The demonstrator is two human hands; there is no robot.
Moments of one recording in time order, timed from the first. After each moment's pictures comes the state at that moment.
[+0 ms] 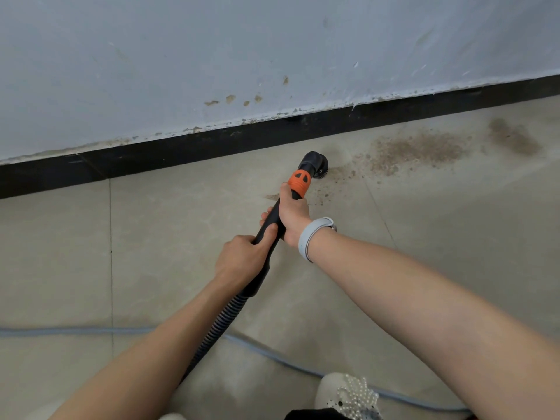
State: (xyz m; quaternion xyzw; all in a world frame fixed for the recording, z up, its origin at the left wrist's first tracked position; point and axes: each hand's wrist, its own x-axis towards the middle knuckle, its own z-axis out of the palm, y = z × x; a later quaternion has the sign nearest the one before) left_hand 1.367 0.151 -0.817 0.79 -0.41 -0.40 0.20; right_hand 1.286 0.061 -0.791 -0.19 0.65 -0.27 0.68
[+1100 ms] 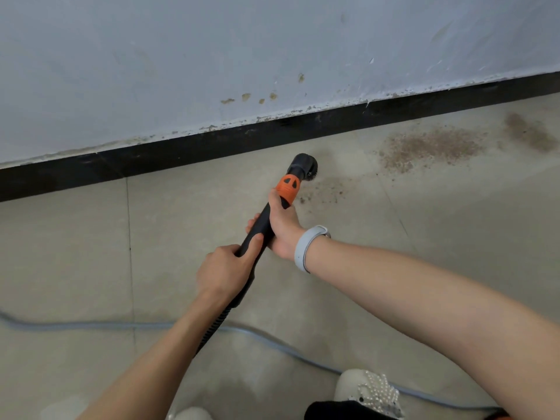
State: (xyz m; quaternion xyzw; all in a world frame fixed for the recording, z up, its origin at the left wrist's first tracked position) left_hand 1.413 0.191 -0.813 0.82 -0.42 -0.33 0.19; right_hand 1.324 0.093 -0.786 -0.16 0.60 -0.26 0.74
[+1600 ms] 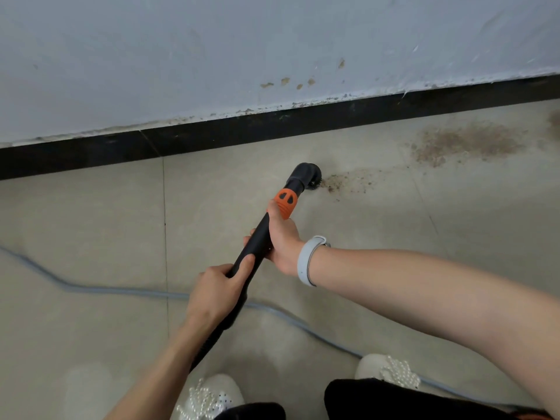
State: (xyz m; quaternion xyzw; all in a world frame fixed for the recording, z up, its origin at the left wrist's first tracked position) left_hand 1.452 0.273 -0.816 0.82 -0.37 -0.37 0.23; right_hand 1.360 0.153 -0.790 -0.18 0.60 -0.18 0.76
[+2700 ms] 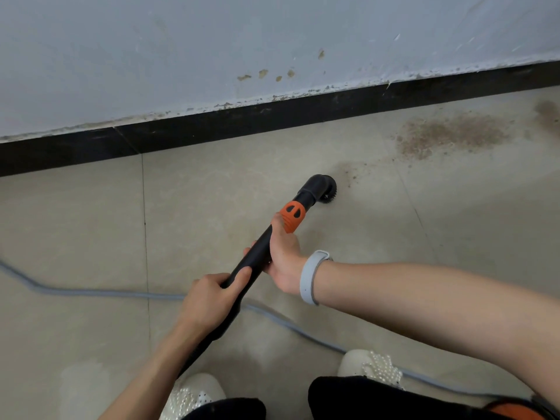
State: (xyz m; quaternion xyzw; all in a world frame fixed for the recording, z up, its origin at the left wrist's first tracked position) left_hand 1.431 0.277 -0.820 0.81 -0.39 -0.41 0.18; right_hand 1.324 0.167 -0.790 -0.13 0.63 -0.17 0.74
